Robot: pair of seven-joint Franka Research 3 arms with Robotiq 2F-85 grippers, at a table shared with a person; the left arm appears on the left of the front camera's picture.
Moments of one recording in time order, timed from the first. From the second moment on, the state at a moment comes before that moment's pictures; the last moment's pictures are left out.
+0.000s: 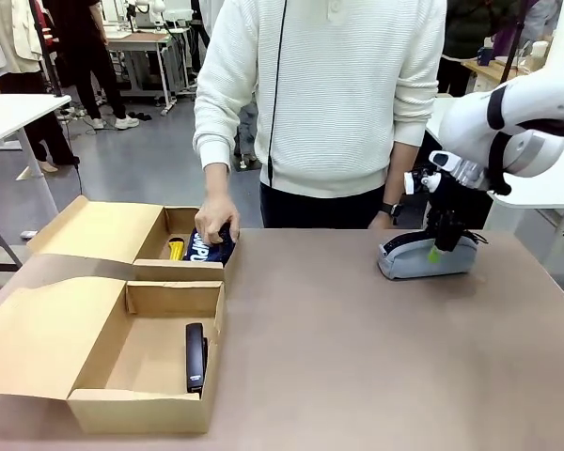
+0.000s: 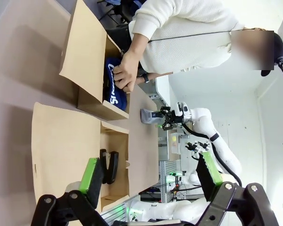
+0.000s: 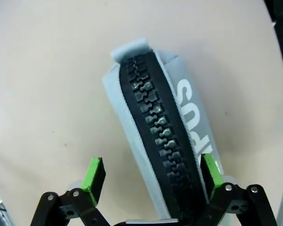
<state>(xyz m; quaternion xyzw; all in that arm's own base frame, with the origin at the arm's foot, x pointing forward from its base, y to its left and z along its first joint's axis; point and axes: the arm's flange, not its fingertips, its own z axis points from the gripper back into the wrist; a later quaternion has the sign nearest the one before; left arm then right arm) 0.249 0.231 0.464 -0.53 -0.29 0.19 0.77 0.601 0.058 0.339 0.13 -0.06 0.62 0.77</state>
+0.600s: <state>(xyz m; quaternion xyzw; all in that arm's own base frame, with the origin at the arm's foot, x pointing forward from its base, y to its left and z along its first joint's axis) 0.249 0.231 0.464 -0.53 -0.29 0.19 0.77 0.610 0.057 0.317 0.14 -0.05 0.62 0.77</state>
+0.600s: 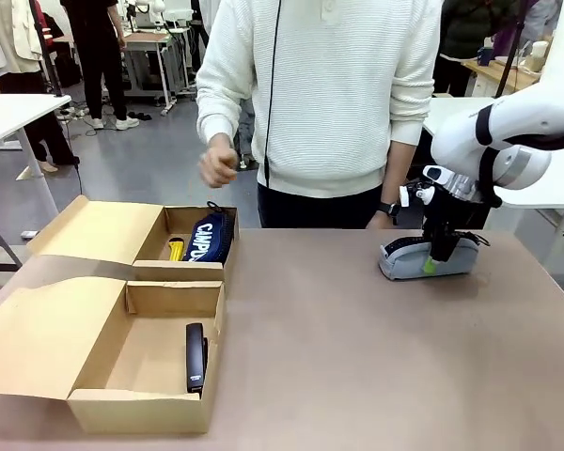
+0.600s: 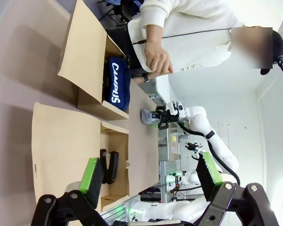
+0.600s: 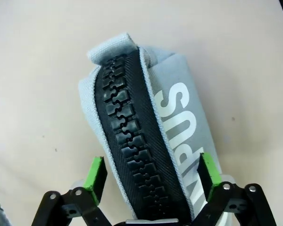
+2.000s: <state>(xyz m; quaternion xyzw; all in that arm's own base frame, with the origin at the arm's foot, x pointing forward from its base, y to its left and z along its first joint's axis) 0.249 0.231 0.464 -0.53 -0.29 0.19 0.77 0.549 0.056 0.377 0.17 -0.01 0.43 0.88</state>
